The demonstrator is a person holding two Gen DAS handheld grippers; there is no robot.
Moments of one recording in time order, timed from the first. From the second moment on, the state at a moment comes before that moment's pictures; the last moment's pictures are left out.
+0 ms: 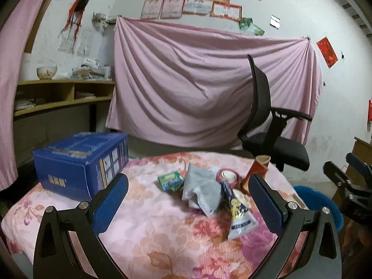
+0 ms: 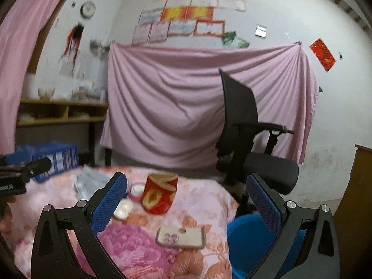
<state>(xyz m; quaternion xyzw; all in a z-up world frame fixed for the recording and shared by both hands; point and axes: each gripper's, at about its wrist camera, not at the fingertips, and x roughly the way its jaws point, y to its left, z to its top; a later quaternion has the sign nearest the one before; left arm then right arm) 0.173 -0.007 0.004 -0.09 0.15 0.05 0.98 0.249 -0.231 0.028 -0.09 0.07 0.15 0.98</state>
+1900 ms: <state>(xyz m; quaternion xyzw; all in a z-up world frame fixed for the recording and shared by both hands) 0.238 -0.050 -0.014 -0.10 0.32 -0.05 0.94 0.326 -0.238 -0.037 -0.08 0.34 0.19 0.92</state>
